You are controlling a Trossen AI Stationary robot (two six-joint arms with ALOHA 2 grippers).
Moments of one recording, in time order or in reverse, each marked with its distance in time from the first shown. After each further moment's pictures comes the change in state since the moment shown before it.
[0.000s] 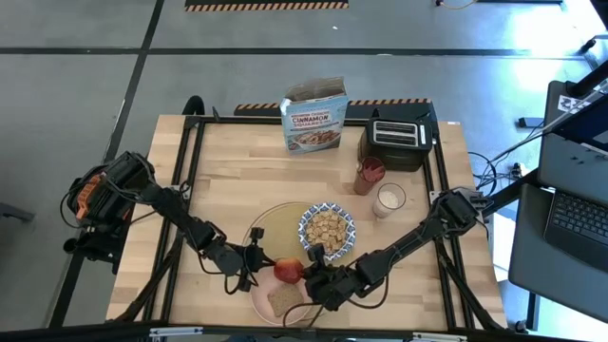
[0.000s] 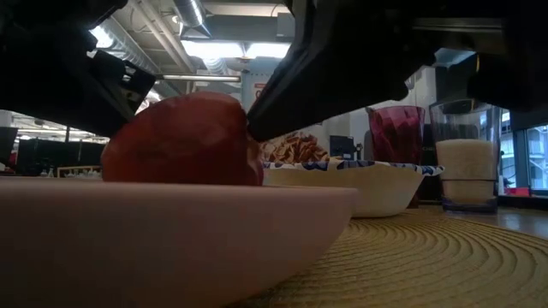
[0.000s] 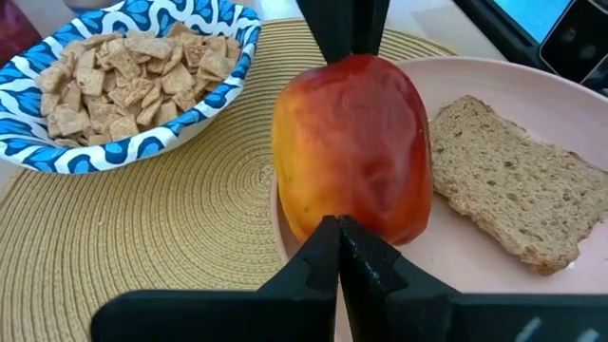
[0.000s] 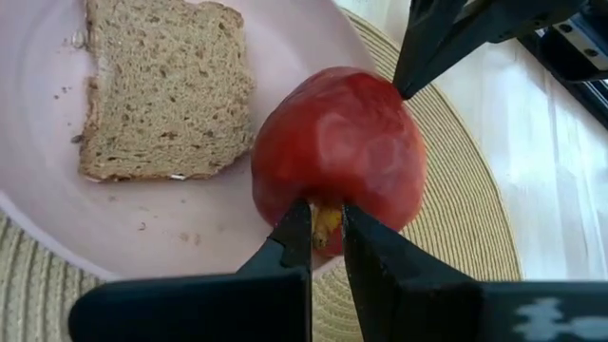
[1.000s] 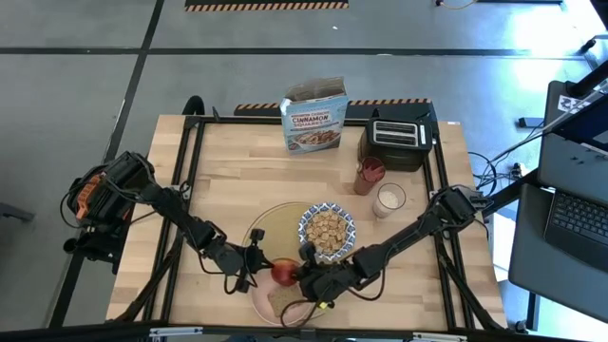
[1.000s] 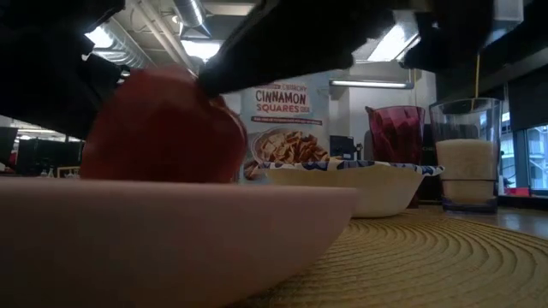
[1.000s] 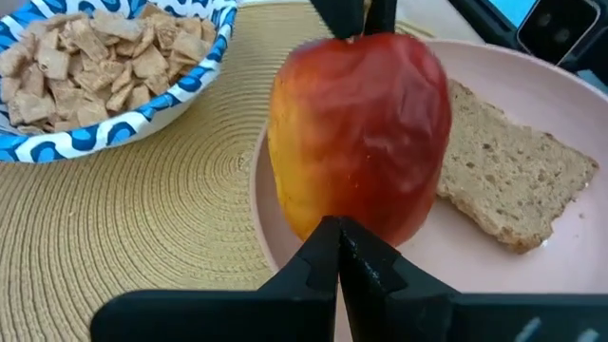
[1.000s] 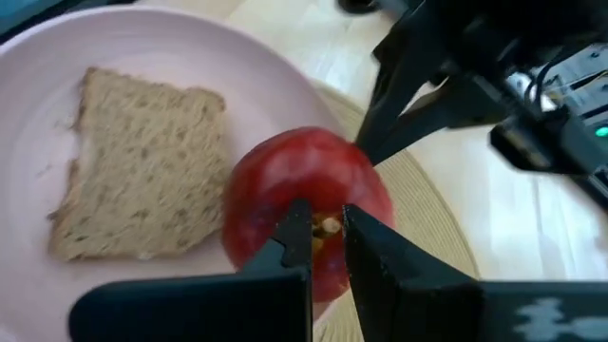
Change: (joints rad) left arm 0.001 -0.001 0.000 -0.014 0.065 -0.005; right arm -0.054 -0.001 0.000 0.163 -0.064 -0.163
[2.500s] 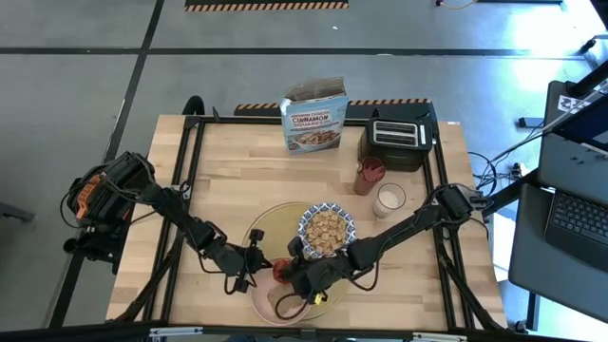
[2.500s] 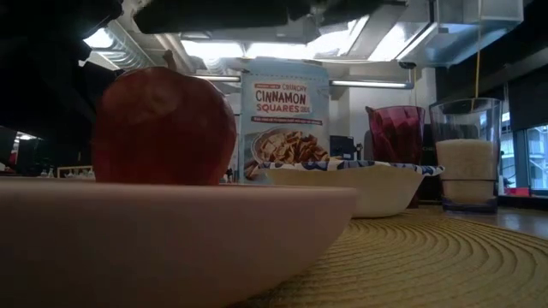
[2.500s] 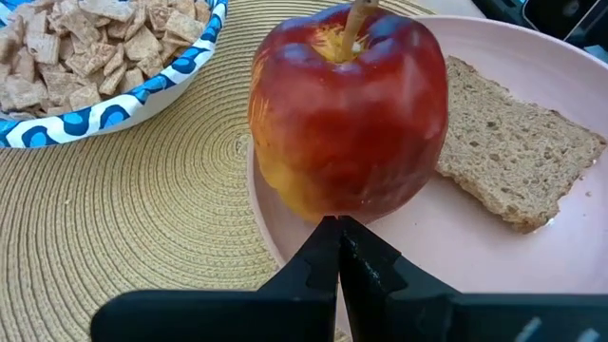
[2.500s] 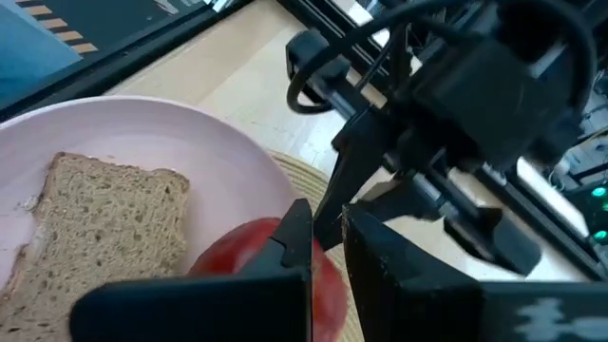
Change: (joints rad) left arm 0.001 0.001 0.002 -0.045 0.004 -0.002; right arm -0.049 0.001 0.048 0.122 -0.120 -0.129
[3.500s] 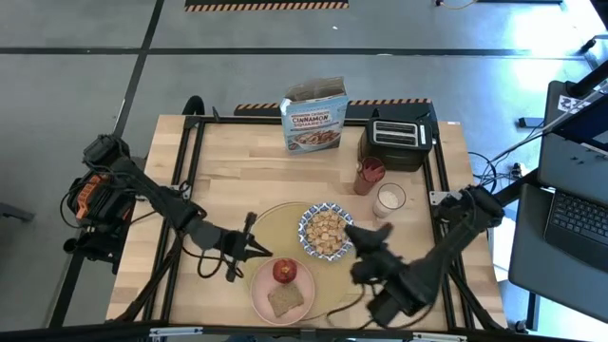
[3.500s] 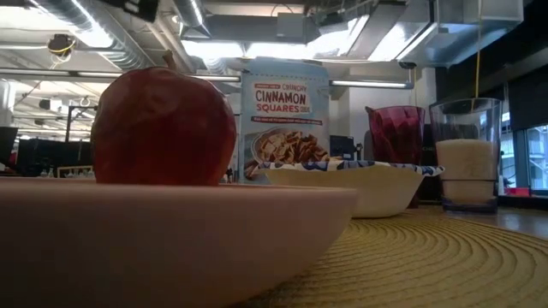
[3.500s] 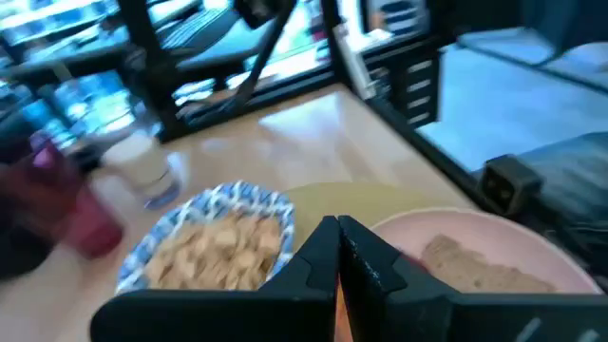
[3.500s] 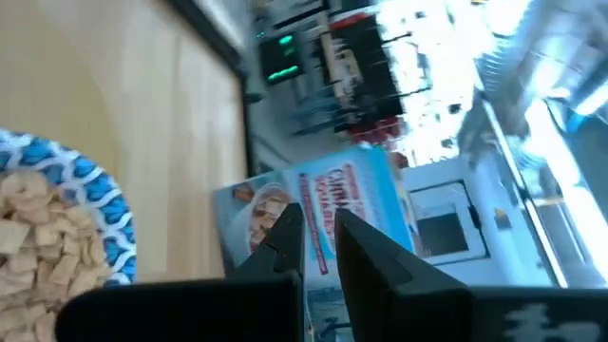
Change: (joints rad) left arm 0.052 -0.361 -0.002 0.033 0.015 0.331; right arm 0.302 -0.176 0.273 -1.612 1.005 0.928
